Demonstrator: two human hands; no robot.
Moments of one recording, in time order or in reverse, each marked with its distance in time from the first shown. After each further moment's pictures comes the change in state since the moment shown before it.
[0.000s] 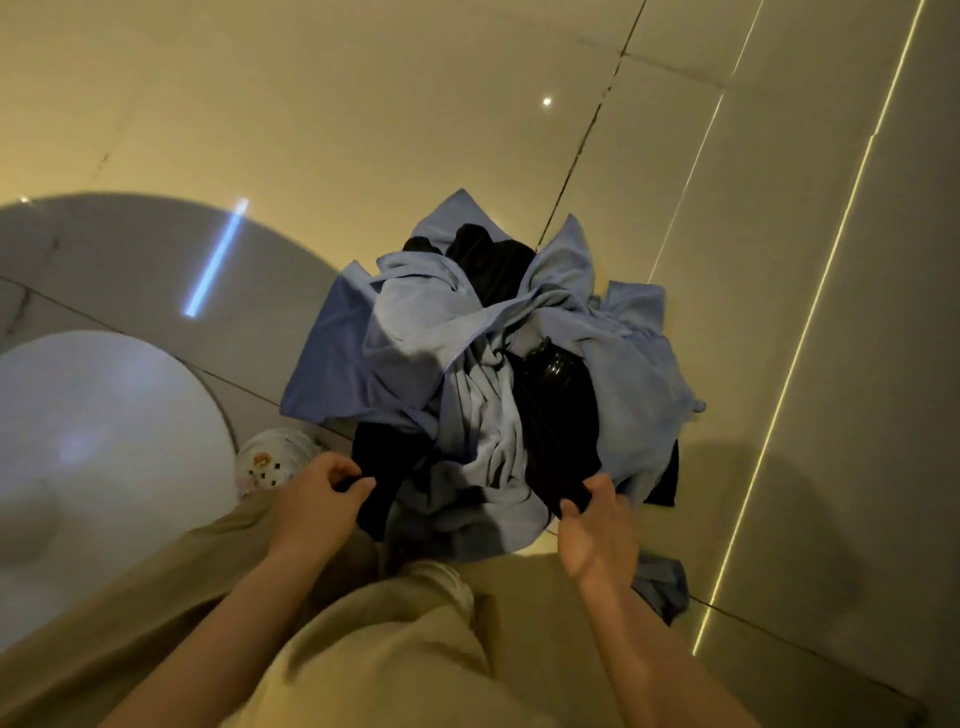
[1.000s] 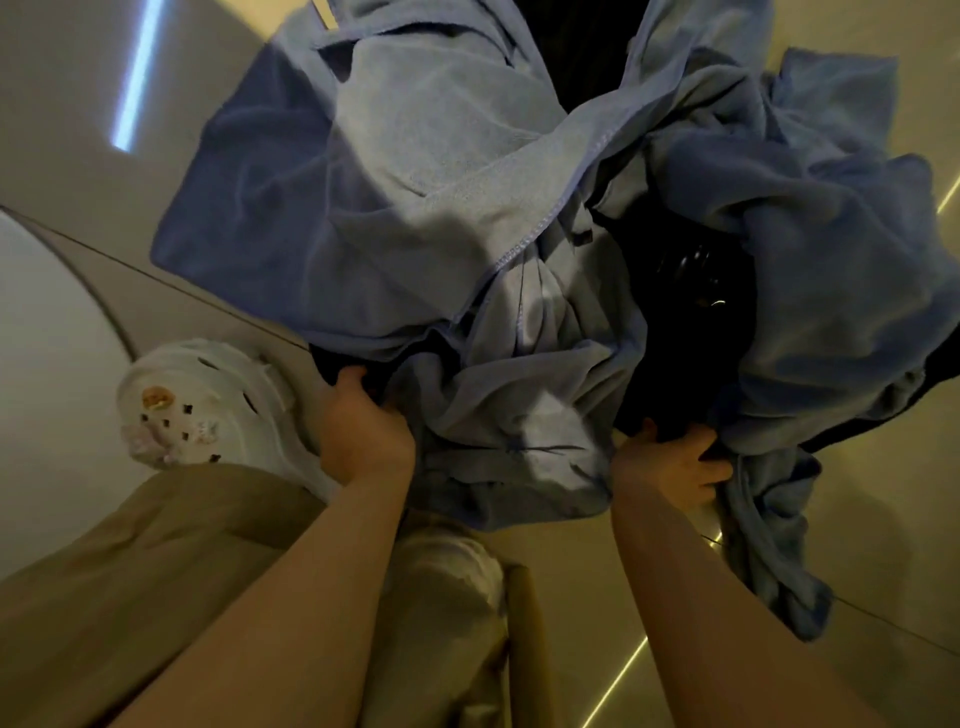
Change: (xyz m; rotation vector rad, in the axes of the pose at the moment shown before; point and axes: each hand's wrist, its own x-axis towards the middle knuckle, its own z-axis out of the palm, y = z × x) left_hand 0.128 -0.073 0.154 0.059 0.178 -0.206; right_hand 0.125 0.042 0.126 0.057 0.410 0.488
